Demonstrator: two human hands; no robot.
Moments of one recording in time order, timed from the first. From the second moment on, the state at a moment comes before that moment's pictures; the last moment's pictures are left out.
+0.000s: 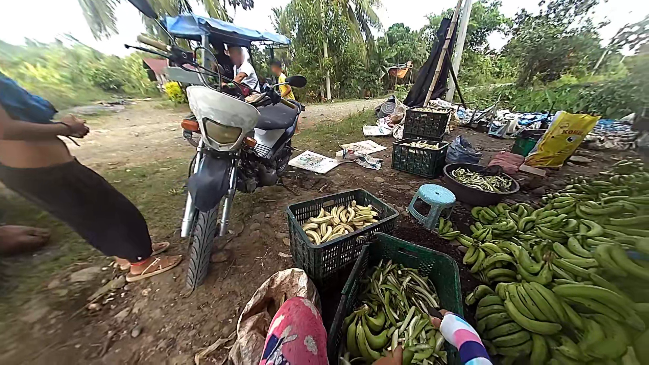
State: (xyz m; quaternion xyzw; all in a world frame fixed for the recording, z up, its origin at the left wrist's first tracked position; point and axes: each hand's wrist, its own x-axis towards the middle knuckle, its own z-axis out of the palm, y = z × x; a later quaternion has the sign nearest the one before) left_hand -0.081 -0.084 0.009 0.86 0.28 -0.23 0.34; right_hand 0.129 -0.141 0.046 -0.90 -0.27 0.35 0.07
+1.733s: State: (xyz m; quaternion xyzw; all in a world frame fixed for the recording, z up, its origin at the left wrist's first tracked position) left_hand -0.077 -0.046 0.019 0.88 0.16 -0.37 0.23; right_hand 0.087 -0.127 0.101 -0.88 -0.32 0.36 -0.01
